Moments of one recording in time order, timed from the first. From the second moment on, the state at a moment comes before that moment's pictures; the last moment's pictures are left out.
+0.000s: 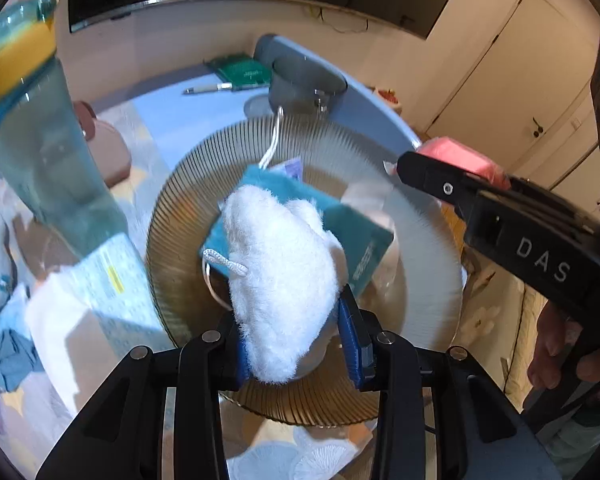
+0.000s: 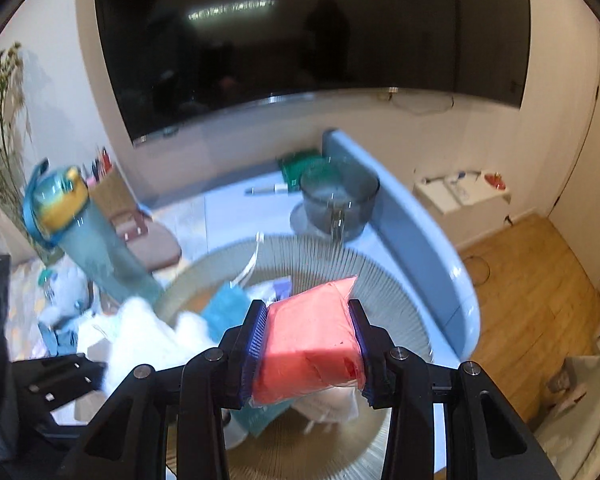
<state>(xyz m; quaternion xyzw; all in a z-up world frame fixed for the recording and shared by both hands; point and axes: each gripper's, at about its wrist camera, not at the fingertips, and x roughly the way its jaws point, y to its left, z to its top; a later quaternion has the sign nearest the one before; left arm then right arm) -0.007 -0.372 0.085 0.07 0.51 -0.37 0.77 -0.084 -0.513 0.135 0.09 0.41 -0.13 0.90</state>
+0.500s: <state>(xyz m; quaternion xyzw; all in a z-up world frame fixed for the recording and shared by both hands) -0.010 -0.356 0.110 0.01 0.48 -0.41 0.78 -0.084 -0.509 0.139 0.10 0.40 -0.15 0.90</state>
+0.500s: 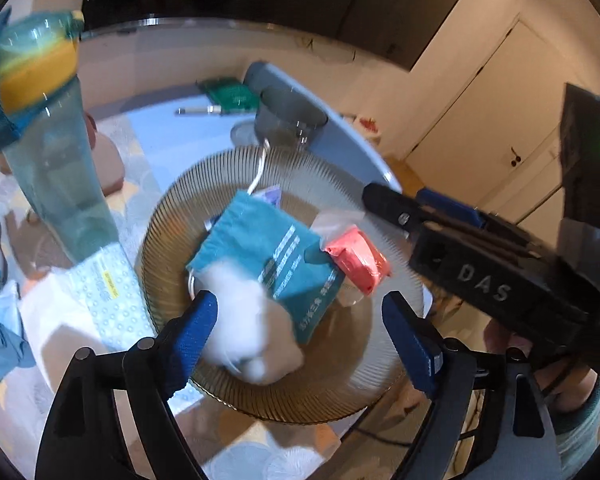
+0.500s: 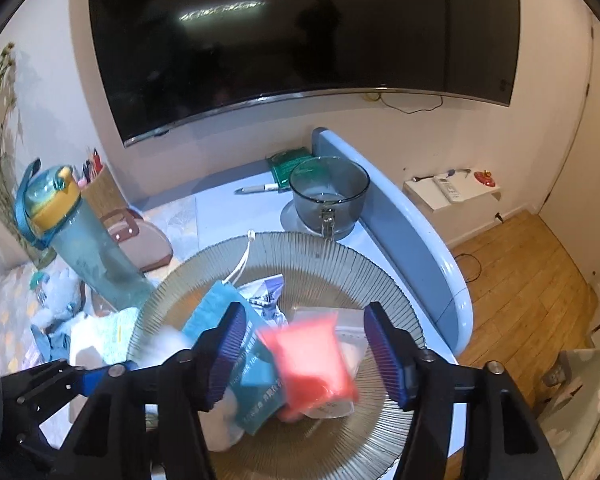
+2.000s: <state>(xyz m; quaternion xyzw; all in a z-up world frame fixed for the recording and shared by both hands) -0.009 0.087 0.023 -0.09 0.43 0.13 0.89 0.050 -0.109 0.024 0.10 0.57 0.26 0.77</state>
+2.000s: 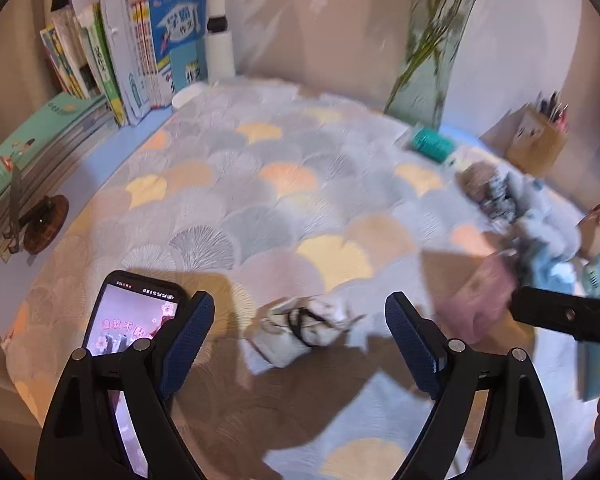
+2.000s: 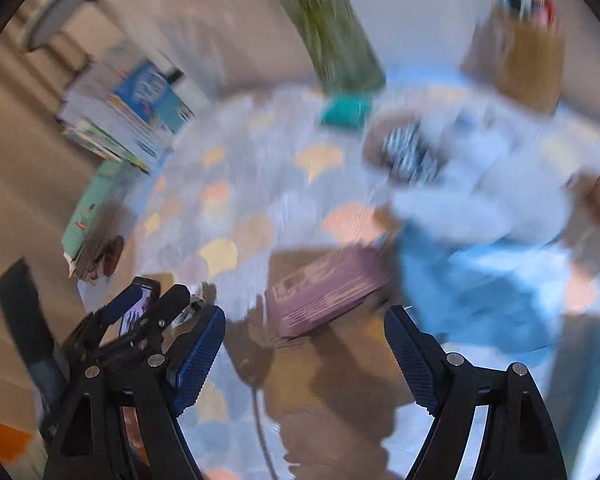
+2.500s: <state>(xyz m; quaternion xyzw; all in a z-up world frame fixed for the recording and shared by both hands) 0.001 0.070 -0.001 -0.04 0.44 0.08 0.89 0.062 -0.036 -0.005 -0.03 0.54 0.12 0.83</state>
